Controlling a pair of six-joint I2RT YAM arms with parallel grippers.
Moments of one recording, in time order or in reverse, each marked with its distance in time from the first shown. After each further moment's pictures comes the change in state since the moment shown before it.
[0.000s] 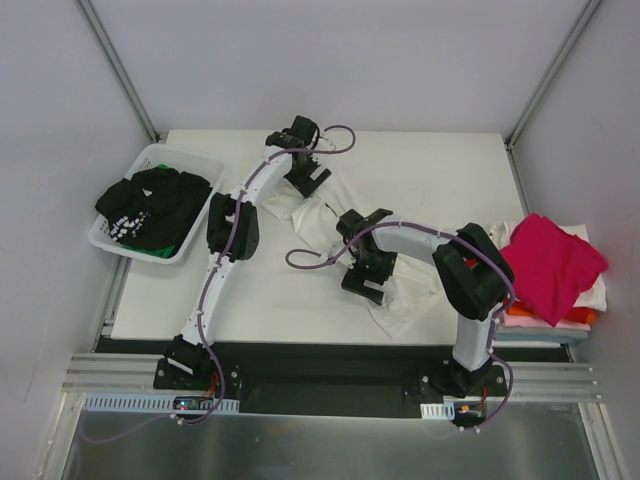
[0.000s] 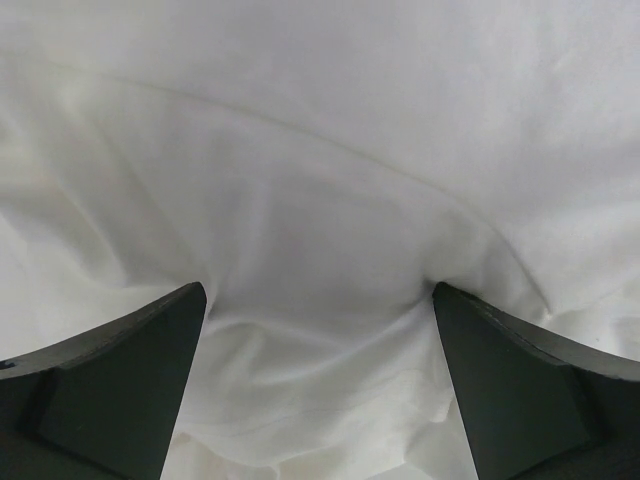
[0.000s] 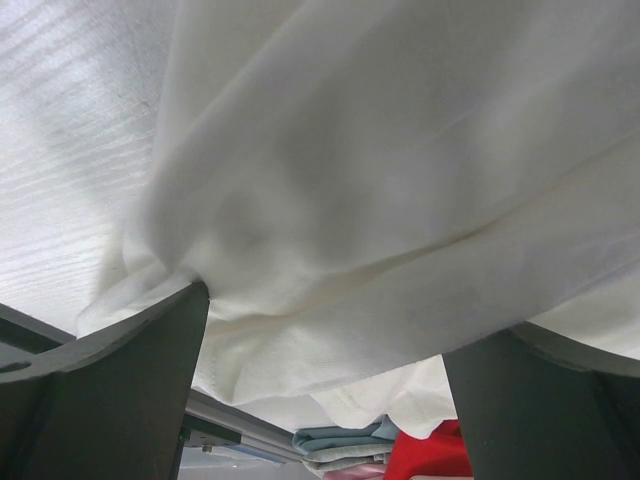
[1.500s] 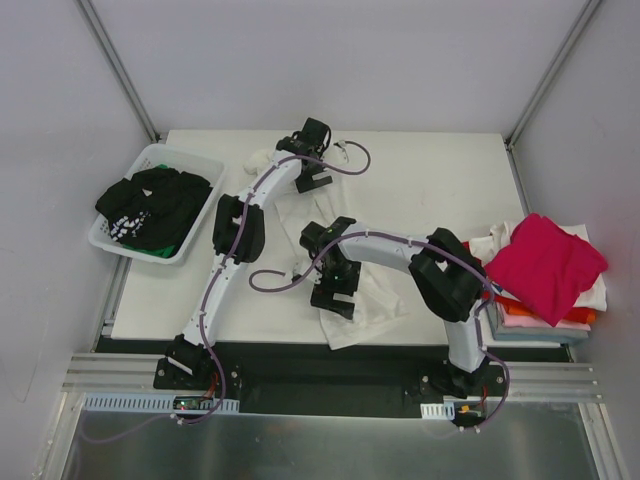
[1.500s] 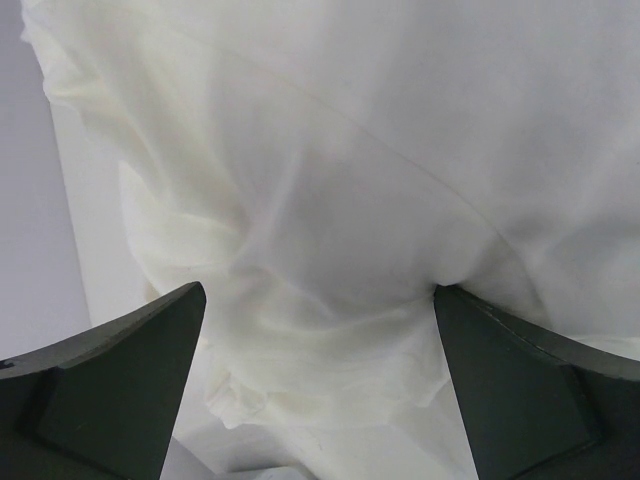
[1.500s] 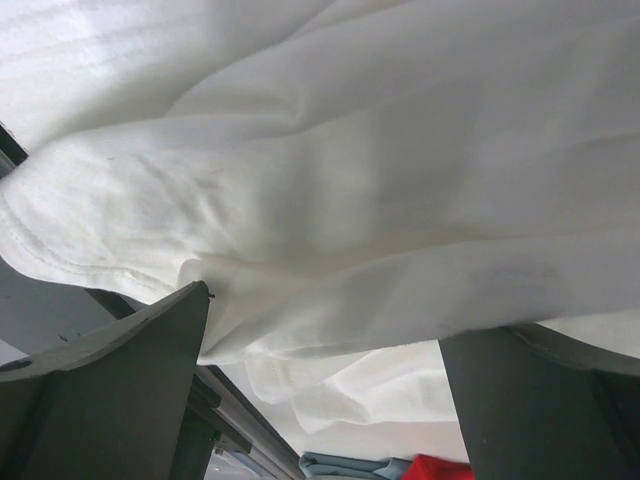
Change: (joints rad) left arm -0.051 0.014 -0.004 0.142 -0.206 0.475; right arm 0.199 0.108 0.185 -0.097 -0.163 0.001
